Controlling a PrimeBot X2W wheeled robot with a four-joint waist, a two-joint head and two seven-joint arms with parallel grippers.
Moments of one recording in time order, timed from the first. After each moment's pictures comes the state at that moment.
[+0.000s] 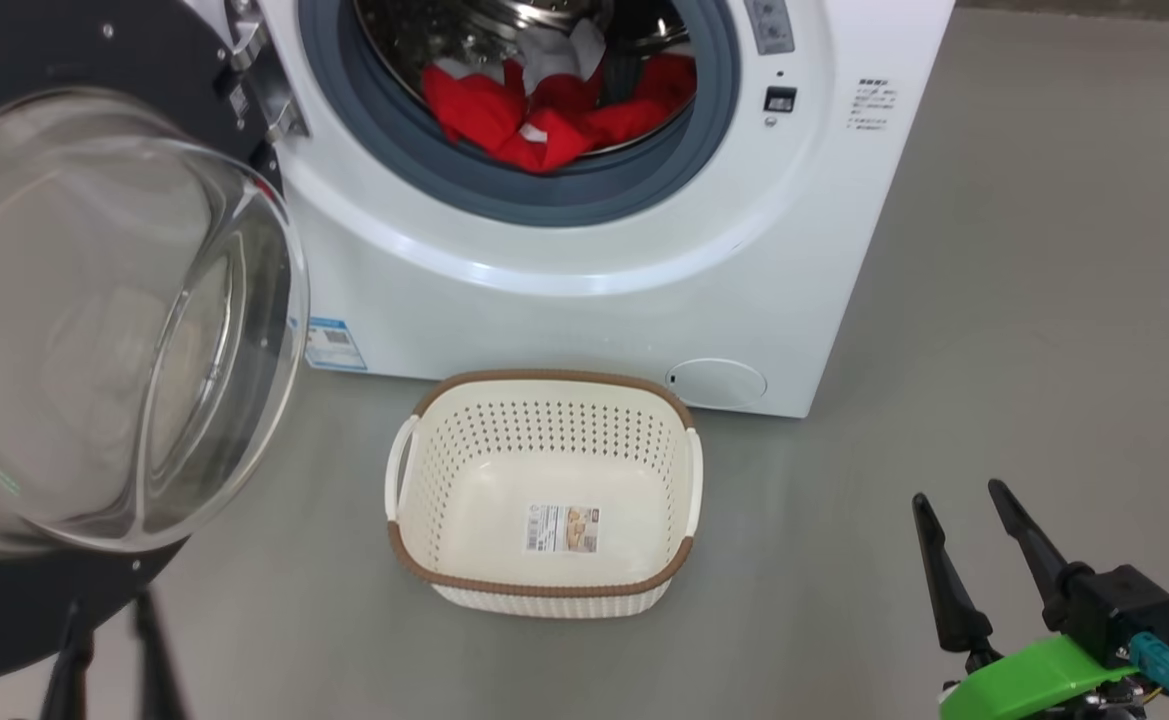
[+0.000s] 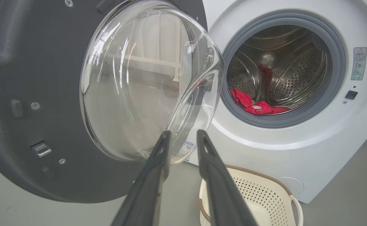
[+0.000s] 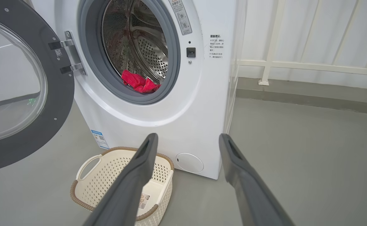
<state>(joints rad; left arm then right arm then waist) 0.16 0.11 0.12 -0.11 -0.32 0.17 -0.16 0.02 -0.04 -0.05 0.17 0.18 0.13 -0.20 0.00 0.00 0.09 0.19</state>
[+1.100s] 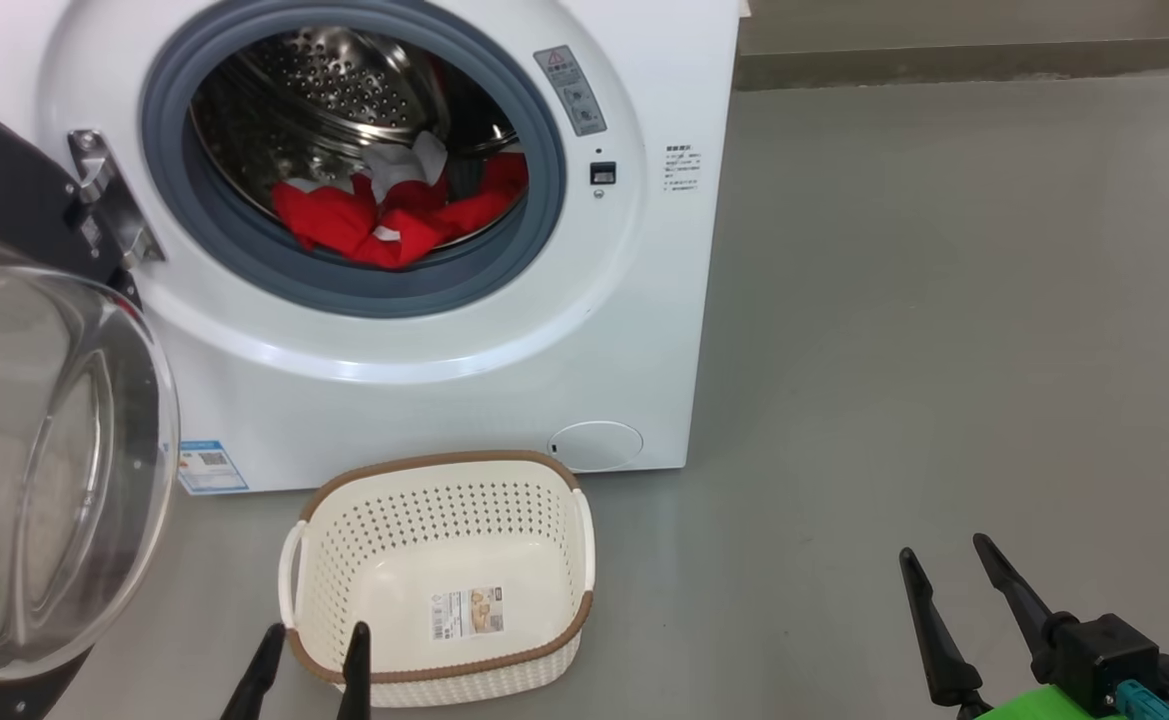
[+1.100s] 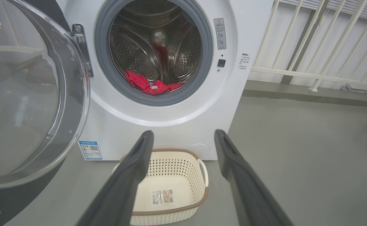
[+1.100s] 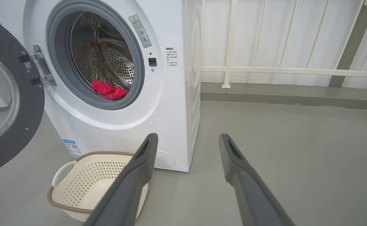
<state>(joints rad) 0.21 0.11 -0.11 -0.15 -0.28 0.09 -0.05 0.10 -0.04 -0.02 0.17 0.18 0.13 -0.21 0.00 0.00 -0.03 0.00</state>
